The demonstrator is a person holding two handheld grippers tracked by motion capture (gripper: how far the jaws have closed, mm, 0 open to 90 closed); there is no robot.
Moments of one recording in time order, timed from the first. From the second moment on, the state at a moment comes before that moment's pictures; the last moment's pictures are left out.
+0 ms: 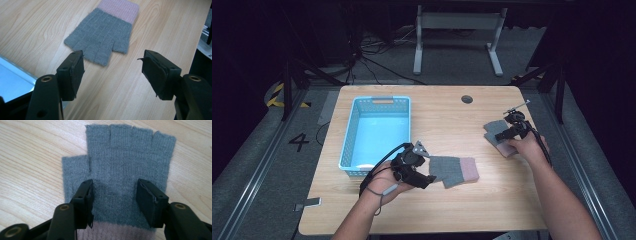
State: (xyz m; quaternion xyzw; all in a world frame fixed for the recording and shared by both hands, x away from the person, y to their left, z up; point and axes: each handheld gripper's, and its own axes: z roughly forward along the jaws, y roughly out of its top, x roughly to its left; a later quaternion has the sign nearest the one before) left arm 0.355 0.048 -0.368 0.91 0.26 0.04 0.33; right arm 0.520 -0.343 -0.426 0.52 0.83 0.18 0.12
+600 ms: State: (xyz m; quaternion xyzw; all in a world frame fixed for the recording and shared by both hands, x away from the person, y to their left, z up) left arm 0.355 0.050 -0.367 0.91 0.26 0.04 0.33; right arm 0.517 -0.342 -0.417 0.54 0.81 0.18 0.12
